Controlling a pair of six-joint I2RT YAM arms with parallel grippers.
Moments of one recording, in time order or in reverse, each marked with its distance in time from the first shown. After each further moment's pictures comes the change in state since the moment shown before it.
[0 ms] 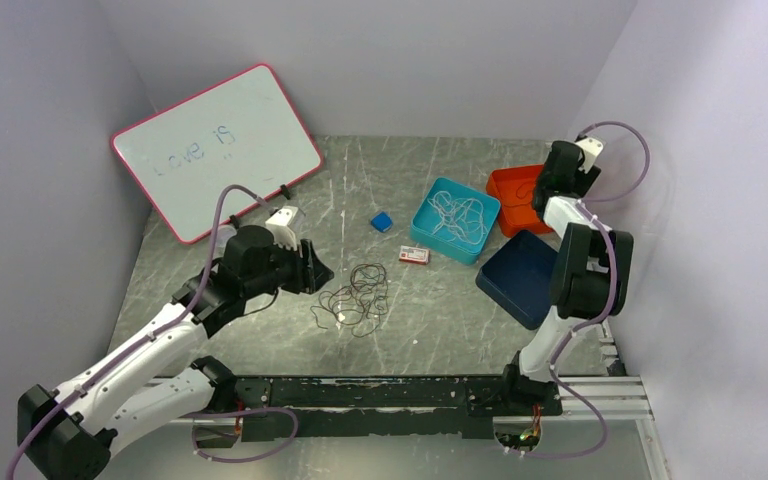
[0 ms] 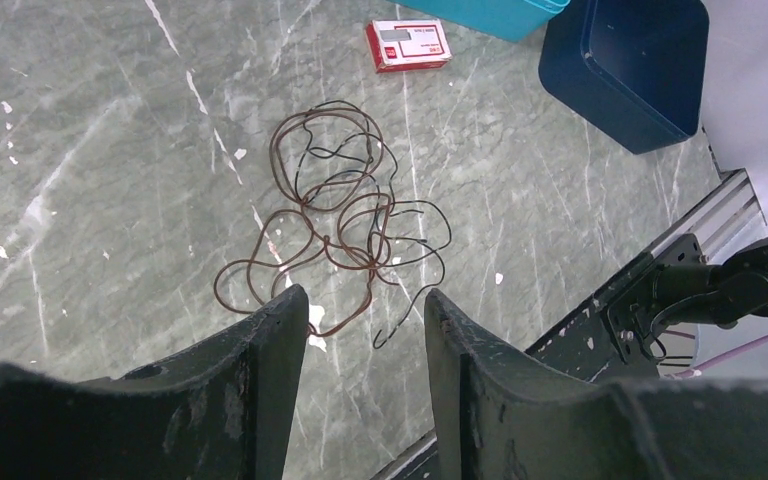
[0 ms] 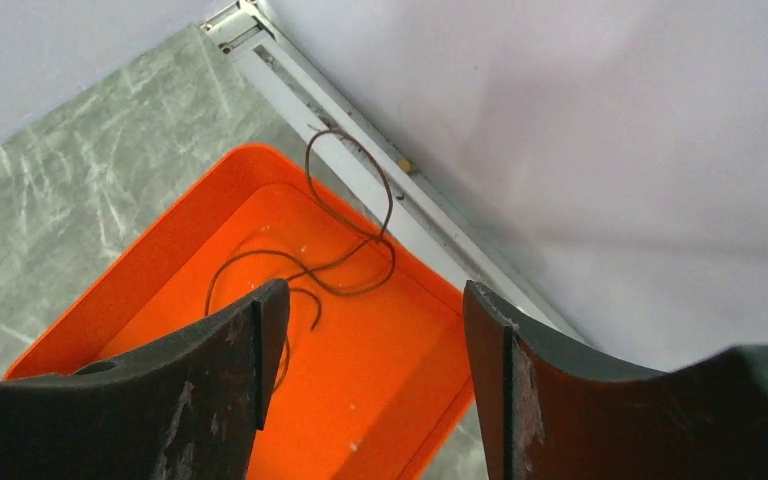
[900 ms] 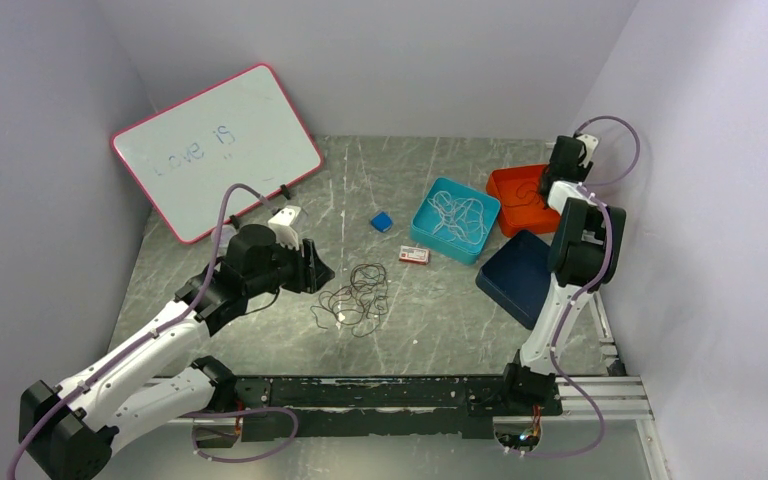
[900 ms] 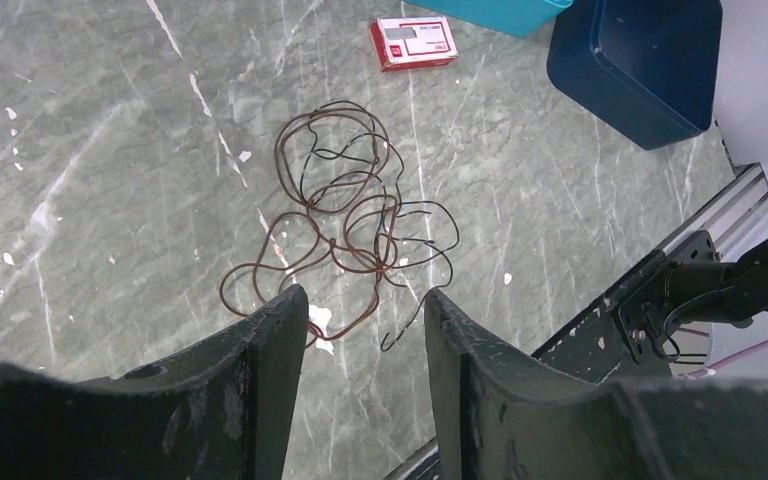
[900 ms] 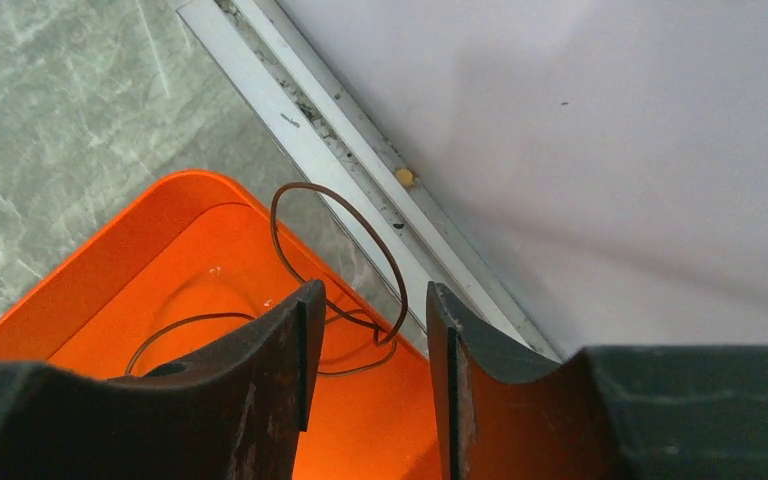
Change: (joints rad) left arm 0.000 0.025 -0.003 0.019 0.002 0.029; right arm -0.067 0.320 0.303 -0.109 -0.087 -0.098
